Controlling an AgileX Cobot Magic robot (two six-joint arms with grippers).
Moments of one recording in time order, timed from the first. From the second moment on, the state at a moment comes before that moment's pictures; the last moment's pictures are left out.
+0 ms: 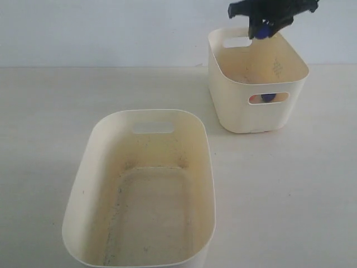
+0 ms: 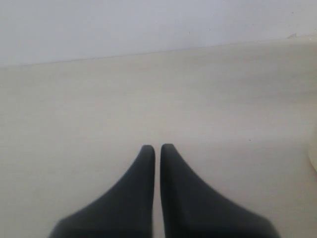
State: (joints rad) left arm -0.04 0.00 0.00 0.11 0.35 -0.03; right arm 0.12 2.34 -2.43 -0.04 1.22 0.11
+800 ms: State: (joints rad) left arm -0.04 0.00 0.00 0.11 0.35 -0.03; right arm 0.60 1.69 -1.45 0.20 1.23 0.03
